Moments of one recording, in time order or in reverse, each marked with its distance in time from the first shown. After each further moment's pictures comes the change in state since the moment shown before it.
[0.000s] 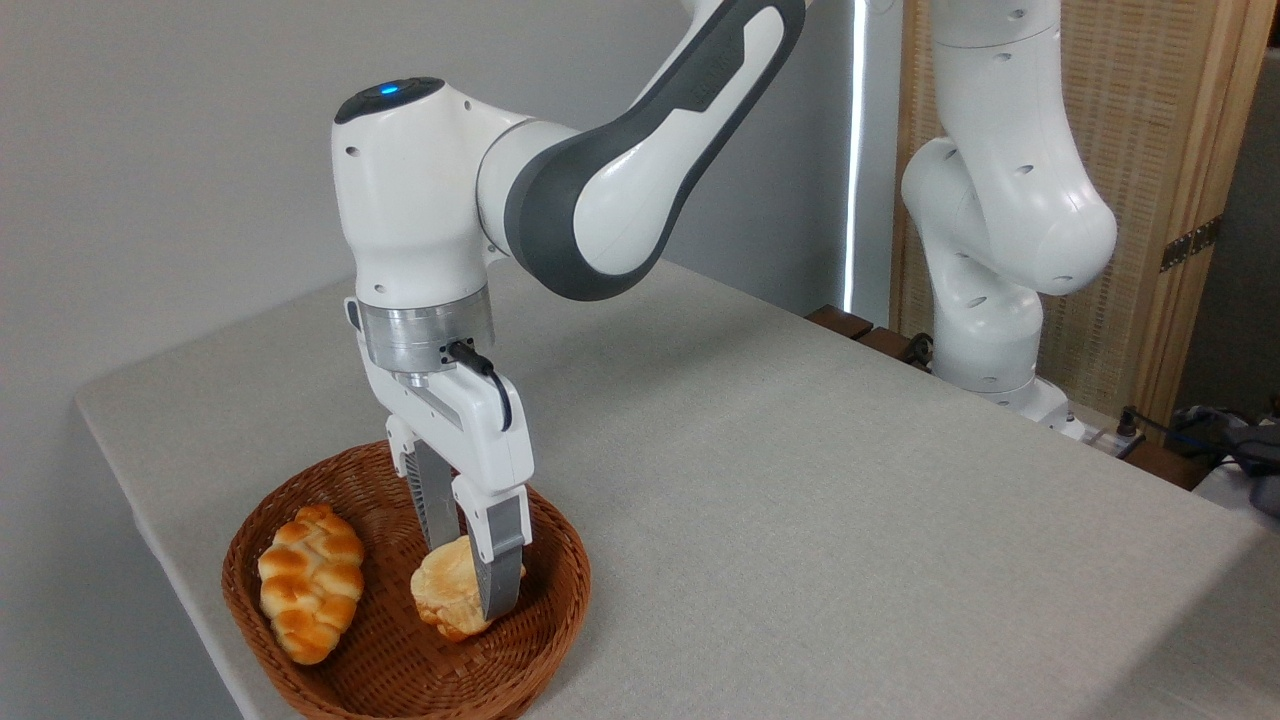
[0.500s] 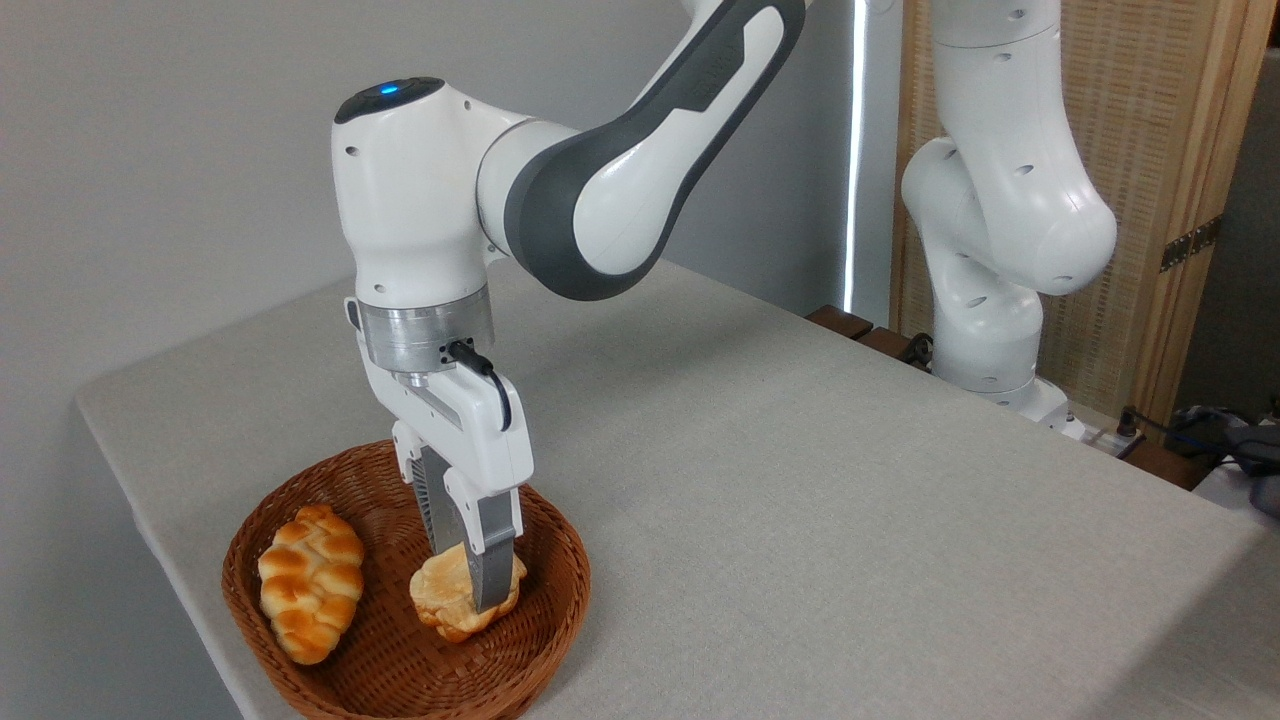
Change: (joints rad) arm 0.000 0.000 0.000 0.001 0.000 0.000 0.000
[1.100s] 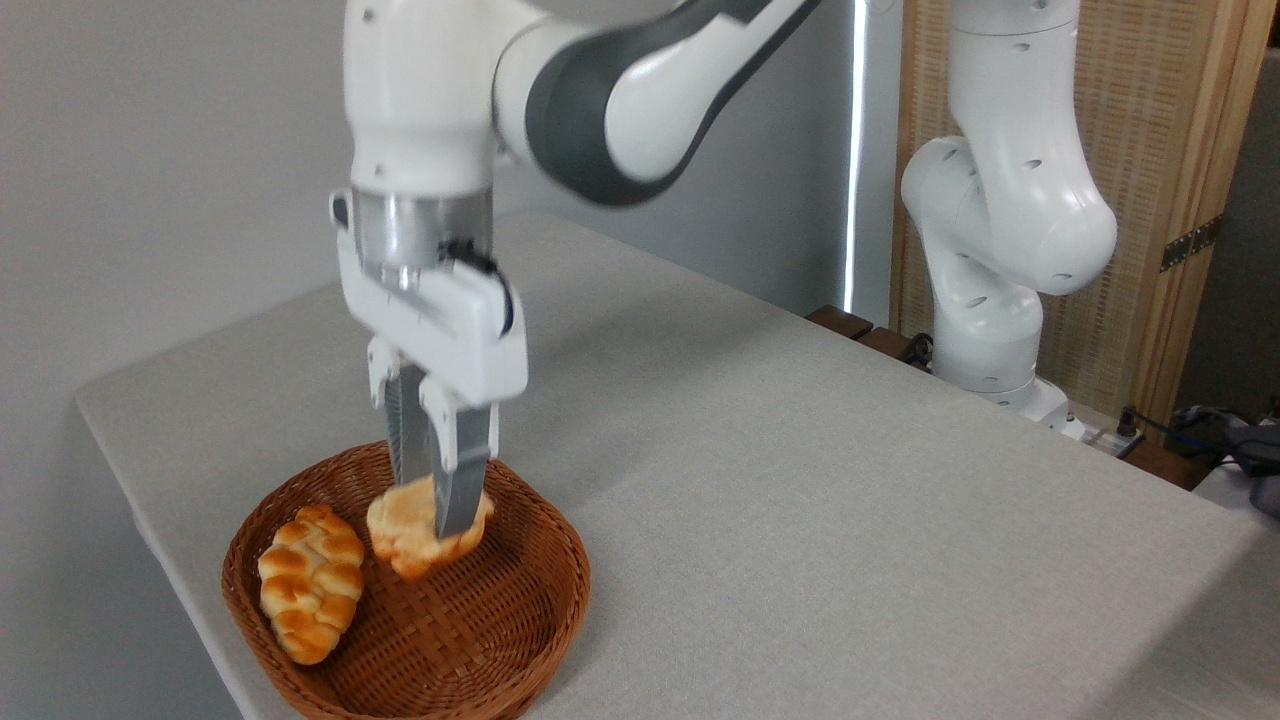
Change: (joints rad) arm 0.005 -0.122 0.004 0.027 -0.025 -0.031 -0.002
